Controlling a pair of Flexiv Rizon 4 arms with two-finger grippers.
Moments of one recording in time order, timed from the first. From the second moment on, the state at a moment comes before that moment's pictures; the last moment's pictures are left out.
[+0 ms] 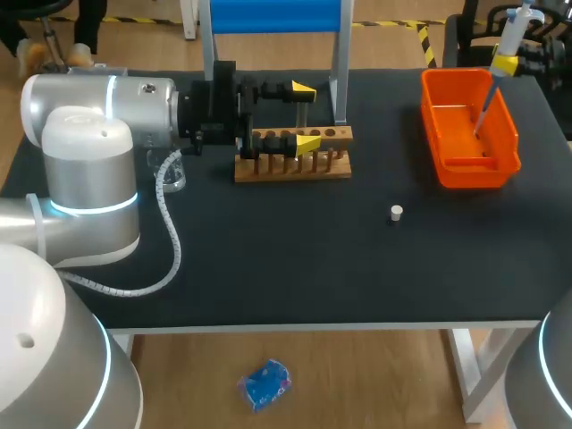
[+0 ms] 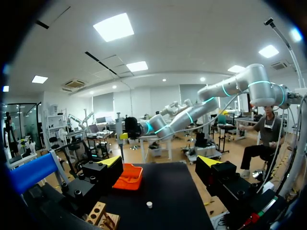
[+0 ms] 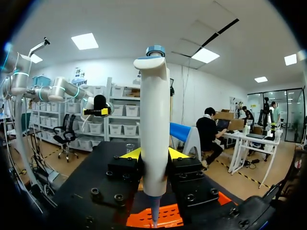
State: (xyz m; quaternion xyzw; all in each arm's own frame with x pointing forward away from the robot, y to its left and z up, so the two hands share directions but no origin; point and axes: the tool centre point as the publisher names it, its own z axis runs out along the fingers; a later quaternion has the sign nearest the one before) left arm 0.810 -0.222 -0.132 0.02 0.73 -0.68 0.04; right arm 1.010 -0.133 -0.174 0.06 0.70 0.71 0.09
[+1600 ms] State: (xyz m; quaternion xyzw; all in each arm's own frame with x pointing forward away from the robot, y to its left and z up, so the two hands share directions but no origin) left arm 0.910 -0.352 -0.059 -0.05 0.83 -0.56 0.06; right arm 1.012 -0.134 -0.175 0.04 0.70 0.71 0.07
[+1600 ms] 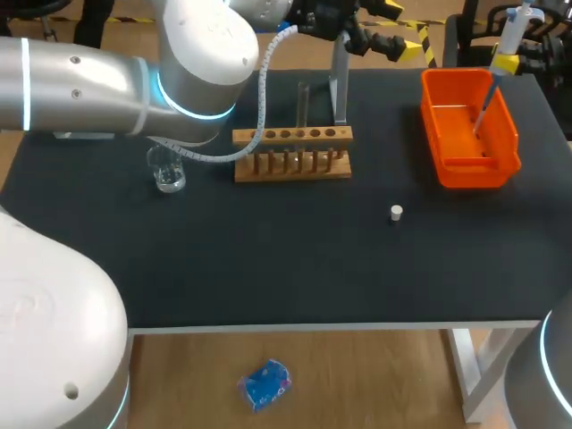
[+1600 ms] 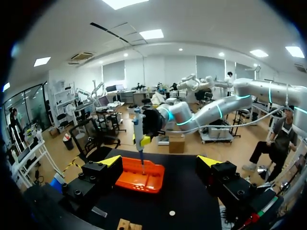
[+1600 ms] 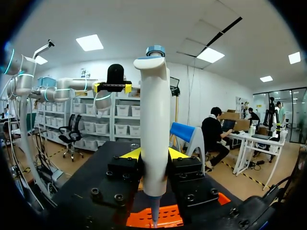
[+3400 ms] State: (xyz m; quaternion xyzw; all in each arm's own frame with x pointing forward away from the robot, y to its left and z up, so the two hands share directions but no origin) left arm 0.975 -0.515 -0.065 -0.01 0.74 -0.67 0.09; right arm 1.012 -0.134 -0.175 0.04 0.70 0.71 0.07
